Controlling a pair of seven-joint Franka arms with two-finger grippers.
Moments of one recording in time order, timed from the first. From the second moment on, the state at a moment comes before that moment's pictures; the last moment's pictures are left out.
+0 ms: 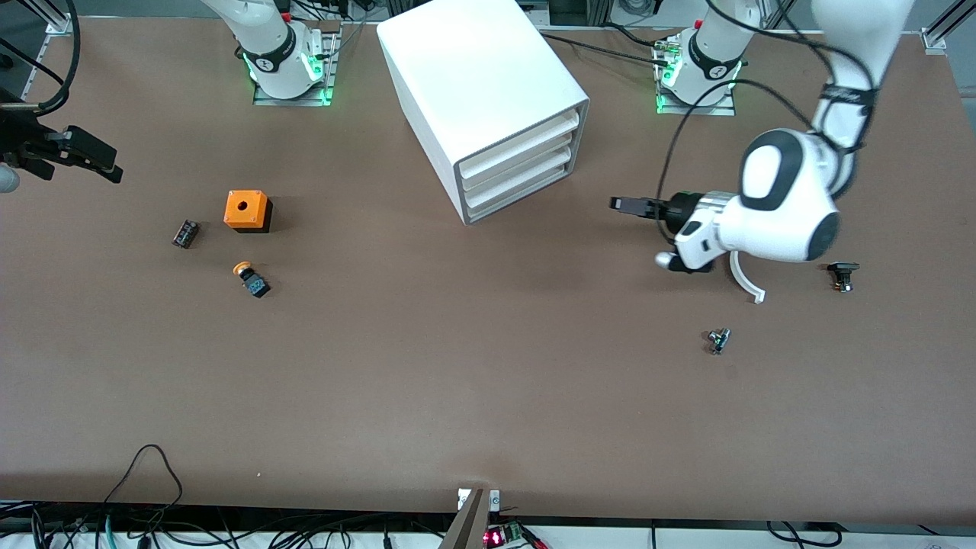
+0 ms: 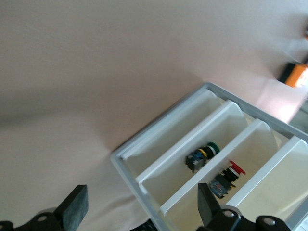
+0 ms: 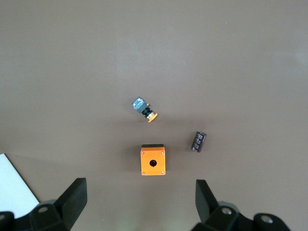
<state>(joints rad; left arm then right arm) 0.07 0.31 -0.31 -2.06 -0.74 1.83 0.12 0.01 -0.01 -0.02 -1.60 -0.02 1.56 0.01</state>
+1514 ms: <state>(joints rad) 0.04 0.35 -0.60 -2.23 -0.97 2.11 0.28 0.34 0.20 0.00 -1.58 0.02 1.74 0.00</state>
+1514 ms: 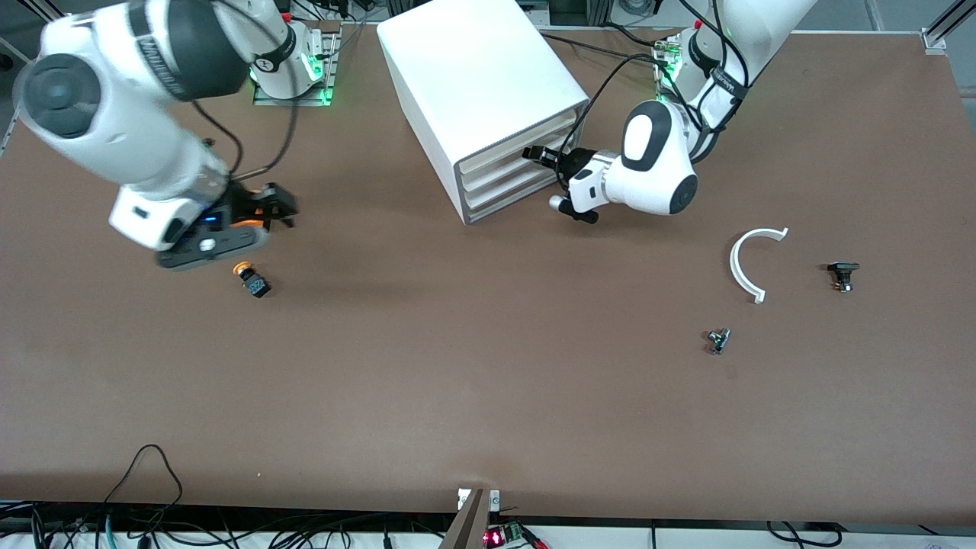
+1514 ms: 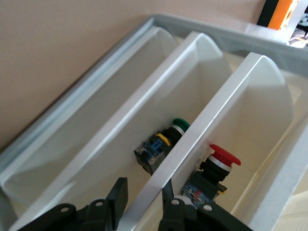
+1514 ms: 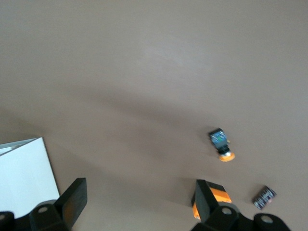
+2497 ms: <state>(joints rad) 0.14 0.31 -0.39 -2.09 -0.79 2.16 0.33 0.61 0.46 0.11 -1.31 0.07 1.88 -0.20</state>
